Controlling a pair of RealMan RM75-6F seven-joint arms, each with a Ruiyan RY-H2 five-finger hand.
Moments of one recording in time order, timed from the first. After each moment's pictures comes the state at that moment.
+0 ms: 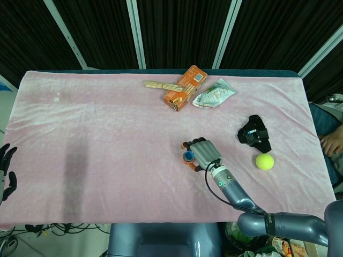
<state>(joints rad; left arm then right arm) -0.07 -1.09 -0.06 -1.63 1.43 1.50 0.17 0.86 -1.49 0.17 -1.65 -0.88 0.94 -0.44</state>
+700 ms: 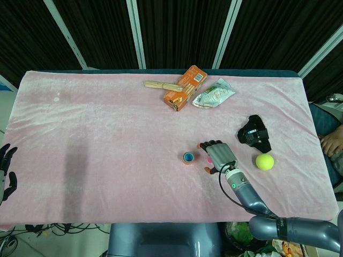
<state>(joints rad) -0.07 -1.09 -0.06 -1.64 1.43 1.50 0.17 0.79 -1.43 0.11 -1.67 -0.86 0.96 -0.43</state>
